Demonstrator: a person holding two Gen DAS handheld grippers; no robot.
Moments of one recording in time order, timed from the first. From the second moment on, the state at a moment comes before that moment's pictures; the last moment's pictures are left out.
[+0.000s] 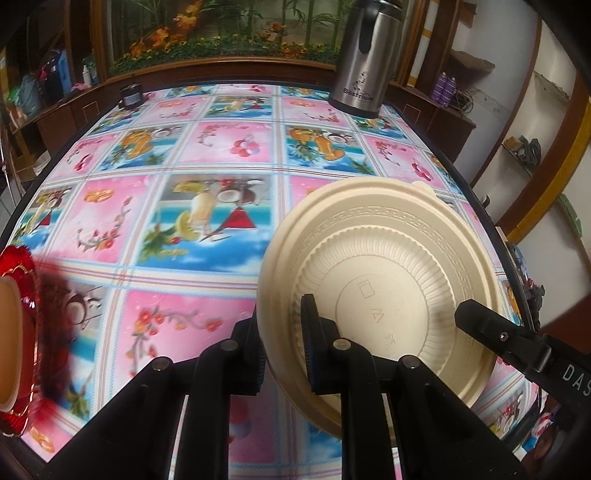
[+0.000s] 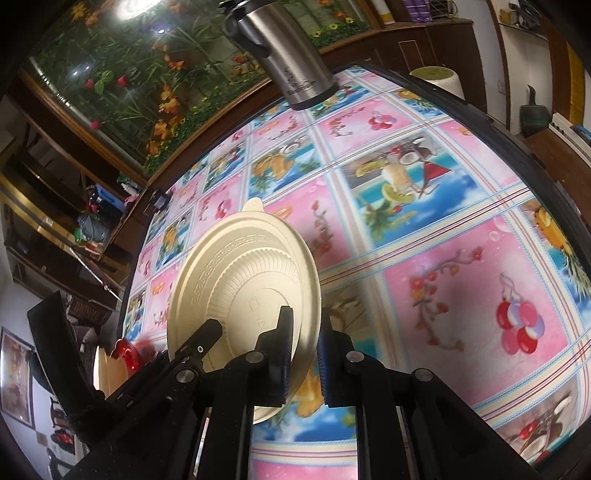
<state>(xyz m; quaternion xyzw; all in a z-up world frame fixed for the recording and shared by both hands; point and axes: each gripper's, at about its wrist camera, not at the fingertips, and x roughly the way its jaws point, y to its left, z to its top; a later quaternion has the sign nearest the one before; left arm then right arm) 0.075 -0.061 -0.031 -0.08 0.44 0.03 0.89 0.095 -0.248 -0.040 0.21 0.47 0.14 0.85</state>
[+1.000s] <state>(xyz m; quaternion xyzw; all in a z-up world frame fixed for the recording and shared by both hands) 0.006 0.027 0.000 -0.13 0.39 0.08 0.91 0.056 -0.157 -0.009 0.16 0.45 0.23 0.85</state>
